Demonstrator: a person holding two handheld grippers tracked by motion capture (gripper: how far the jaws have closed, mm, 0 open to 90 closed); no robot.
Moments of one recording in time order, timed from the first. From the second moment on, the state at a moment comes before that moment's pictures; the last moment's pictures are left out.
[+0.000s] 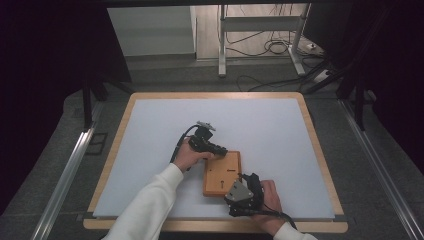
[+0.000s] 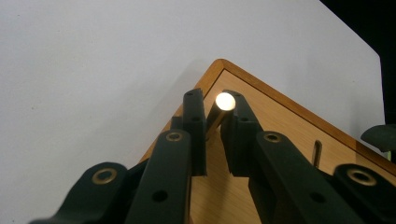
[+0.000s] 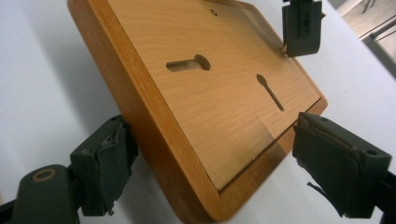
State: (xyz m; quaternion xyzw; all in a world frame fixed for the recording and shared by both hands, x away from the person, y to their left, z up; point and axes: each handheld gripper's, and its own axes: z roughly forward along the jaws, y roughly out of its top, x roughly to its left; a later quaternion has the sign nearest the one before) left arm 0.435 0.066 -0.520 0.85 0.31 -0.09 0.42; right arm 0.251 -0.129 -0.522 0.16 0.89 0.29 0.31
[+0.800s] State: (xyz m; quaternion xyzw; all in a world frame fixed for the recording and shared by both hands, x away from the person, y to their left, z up) left arm 0.431 0.062 -0.519 0.85 0.31 -0.03 0.43; right arm 0.253 -0.126 -0.489 0.12 0.88 0.30 0.36
